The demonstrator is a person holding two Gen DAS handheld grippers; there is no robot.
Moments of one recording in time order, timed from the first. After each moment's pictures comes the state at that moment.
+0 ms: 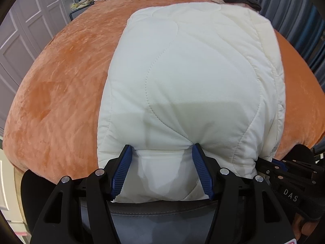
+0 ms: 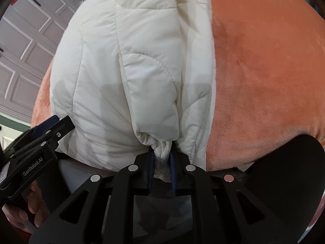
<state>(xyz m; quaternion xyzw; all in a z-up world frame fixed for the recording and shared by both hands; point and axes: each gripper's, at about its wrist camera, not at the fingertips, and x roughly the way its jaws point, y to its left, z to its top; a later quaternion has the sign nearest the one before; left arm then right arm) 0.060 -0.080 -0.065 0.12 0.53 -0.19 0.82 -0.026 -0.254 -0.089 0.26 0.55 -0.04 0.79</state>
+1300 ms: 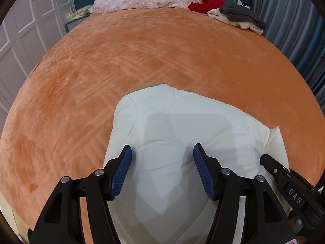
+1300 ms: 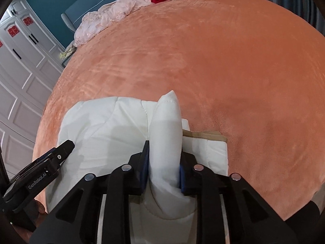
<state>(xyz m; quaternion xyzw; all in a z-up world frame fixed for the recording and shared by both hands) 0.196 -0.146 -0.053 0.10 0.49 -0.19 0.85 0.077 -0.308 -0.081 0.29 0.42 -0.16 0.84</state>
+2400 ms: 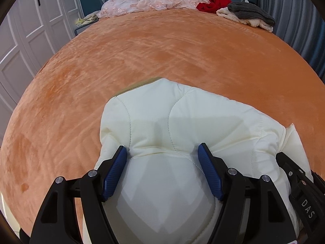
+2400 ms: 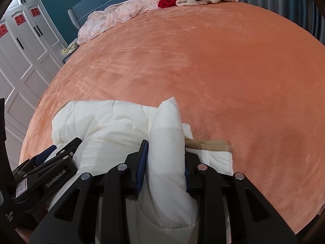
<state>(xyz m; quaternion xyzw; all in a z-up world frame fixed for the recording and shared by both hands) 0.200 -0.158 -0.098 0.12 0.46 -0.15 0.87 0.084 -0.302 -0.103 0.25 0.40 -0.17 0.86</state>
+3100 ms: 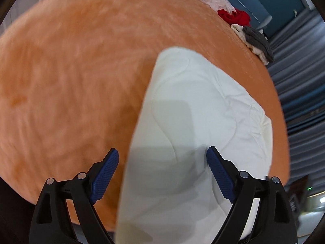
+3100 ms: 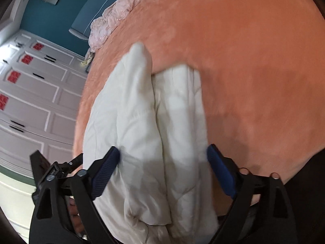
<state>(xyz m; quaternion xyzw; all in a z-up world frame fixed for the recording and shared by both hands) 0.158 -0.028 -0.073 -0.14 0.58 -0.20 0.78 -0.014 -0.319 -0.097 0.46 0.41 -0.05 0.79</state>
